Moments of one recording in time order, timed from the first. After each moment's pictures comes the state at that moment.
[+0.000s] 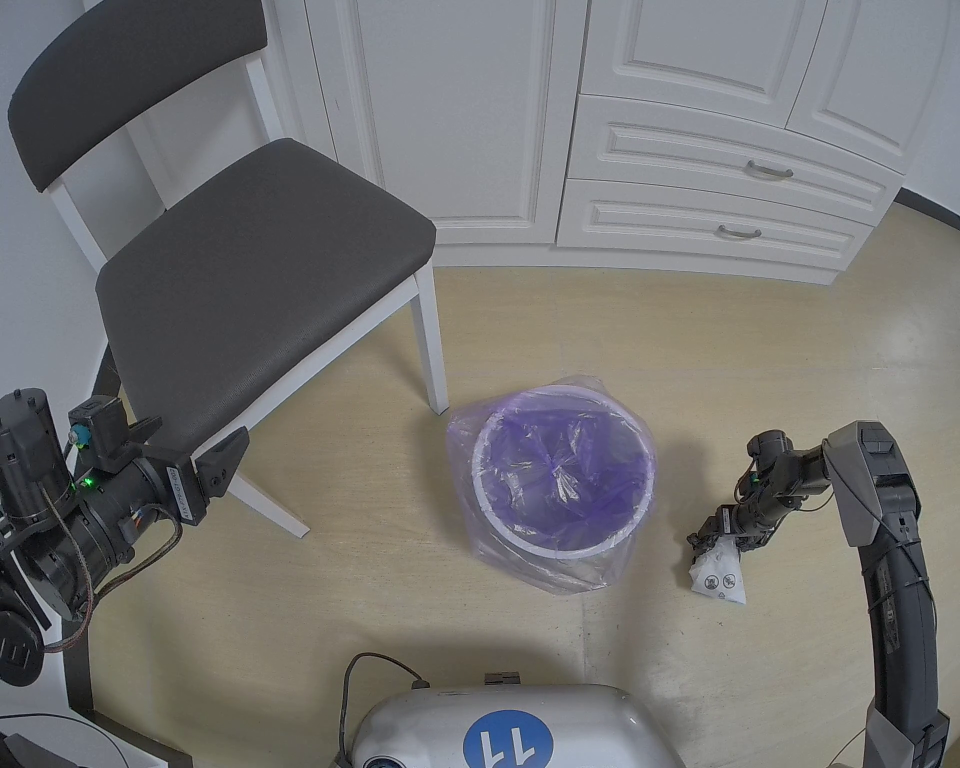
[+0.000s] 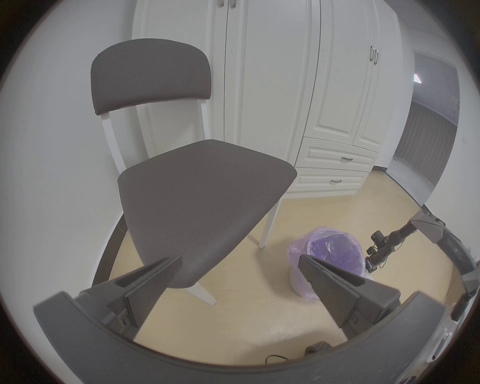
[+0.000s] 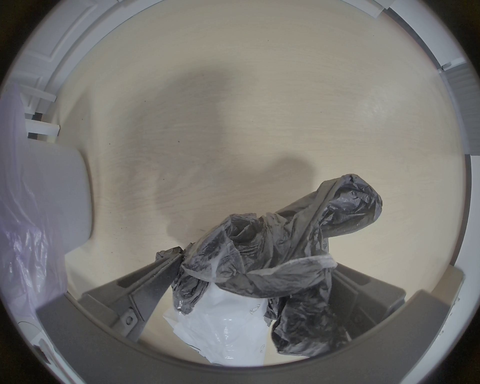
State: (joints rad) left arm -0.31 1.36 -0.39 -0.82 0.16 -0.02; right arm -0.12 2.86 -2.00 0.23 0.07 -0.03
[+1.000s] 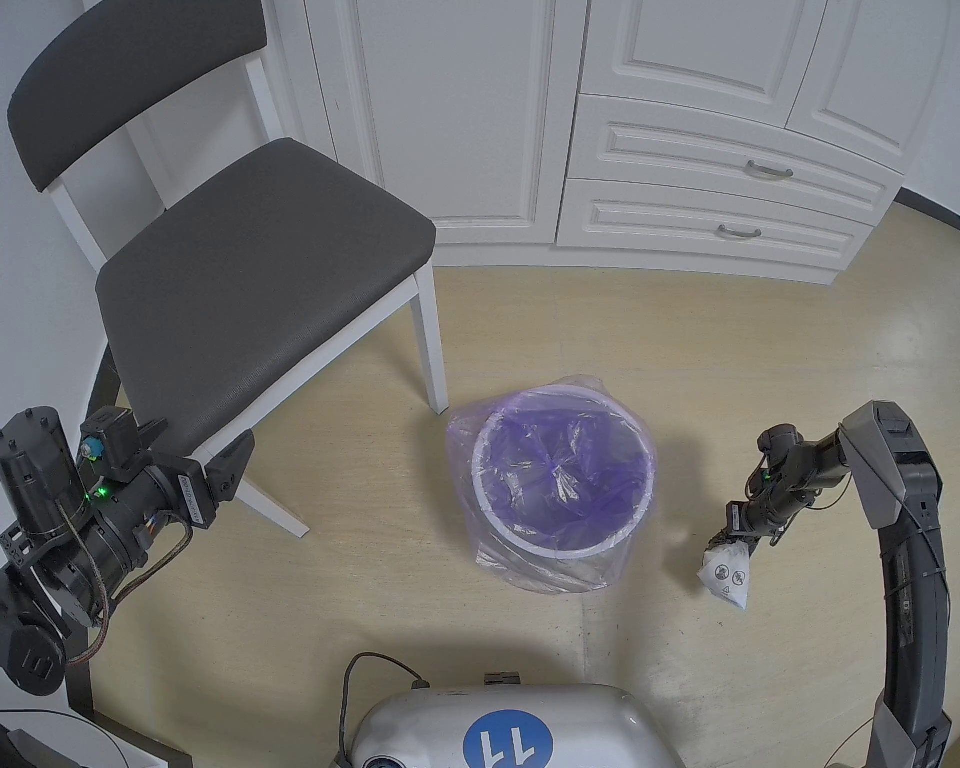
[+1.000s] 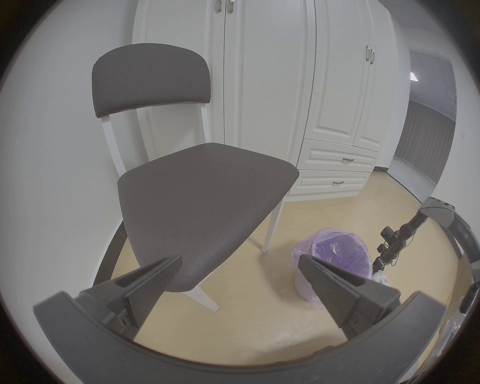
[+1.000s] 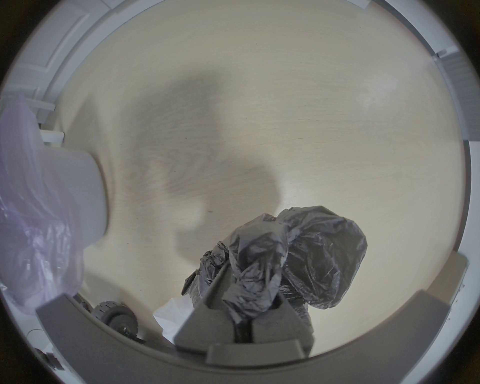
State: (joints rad) left arm -0.30 1.45 -0.32 -1.03 0.16 0.01; right arm -0.13 2.73 -1.81 0.21 0.10 0.02
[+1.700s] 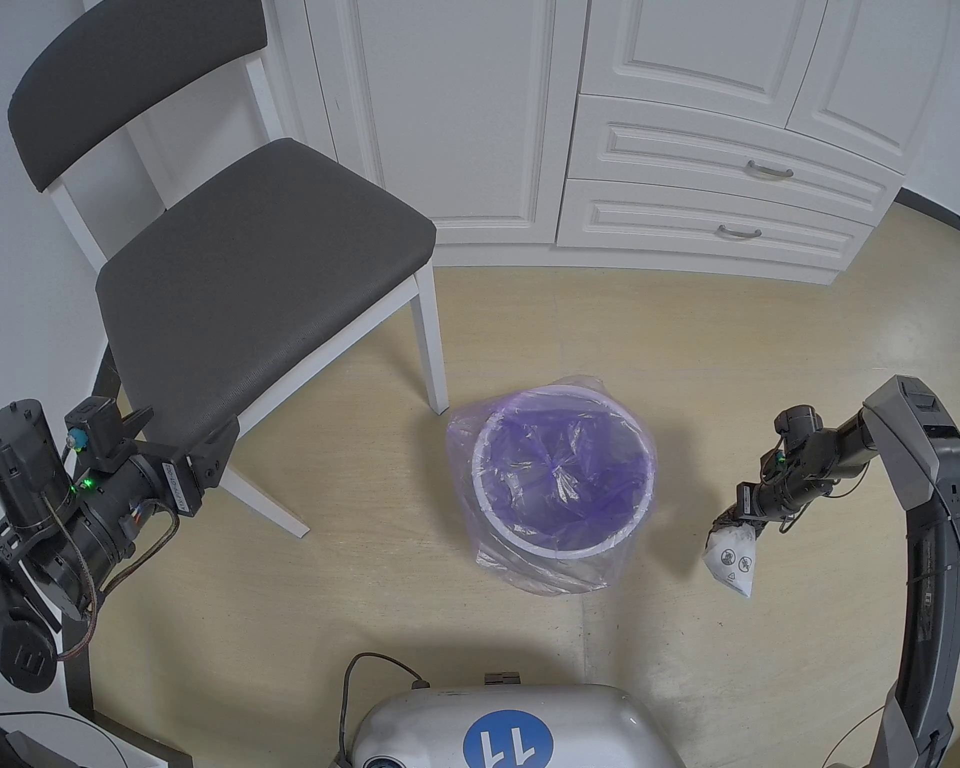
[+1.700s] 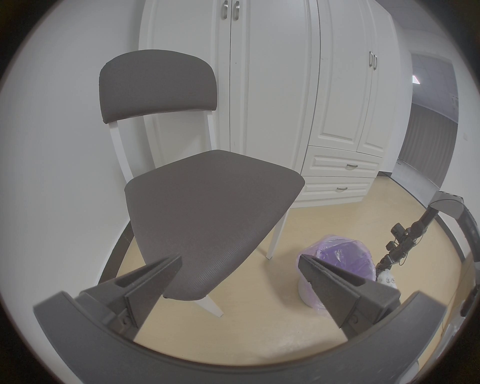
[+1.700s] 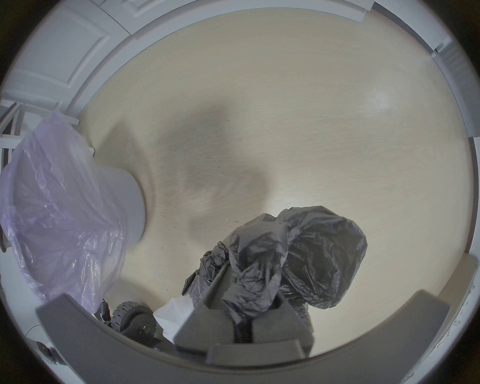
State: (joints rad) left arm -0.27 1.42 -0.33 -1.03 0.16 0.01; right arm -0.13 2.55 -1.59 0.07 0.18 0.03
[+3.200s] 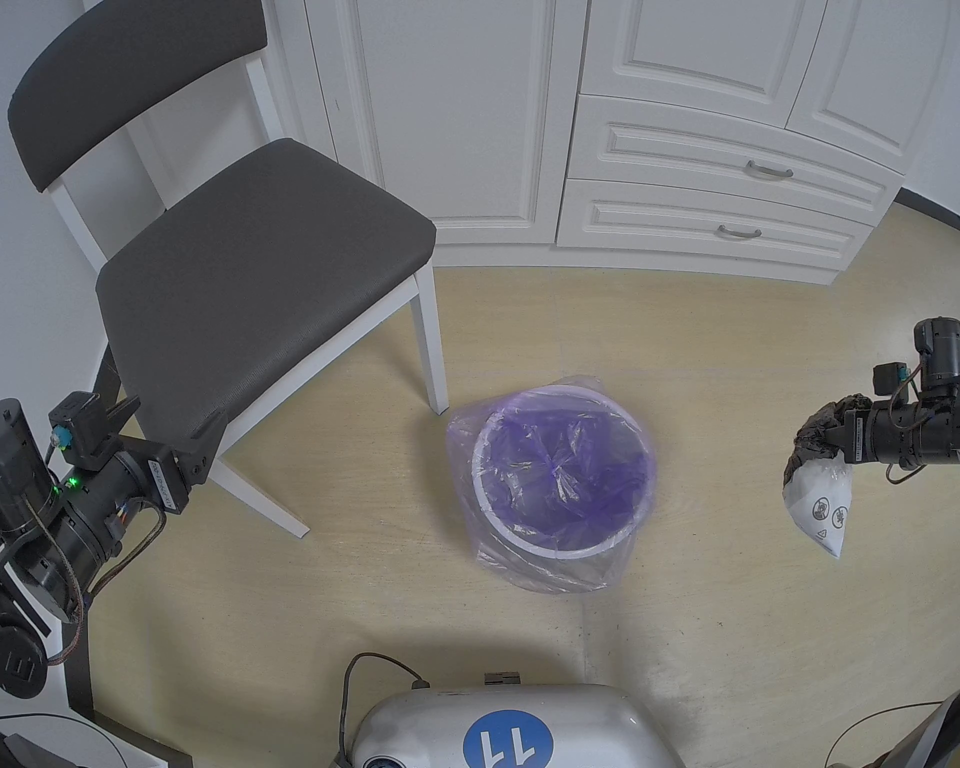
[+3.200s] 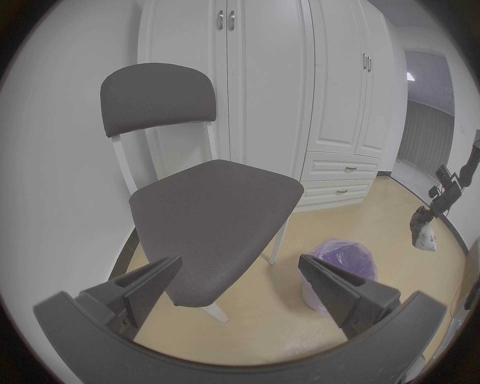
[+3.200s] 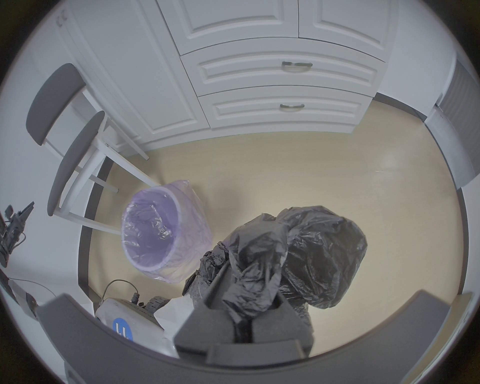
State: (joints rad) left arm -0.26 1.37 -0.32 -1.03 0.16 0.05; right arm -0.15 1.63 -0.92 -0.11 0.25 -0.08
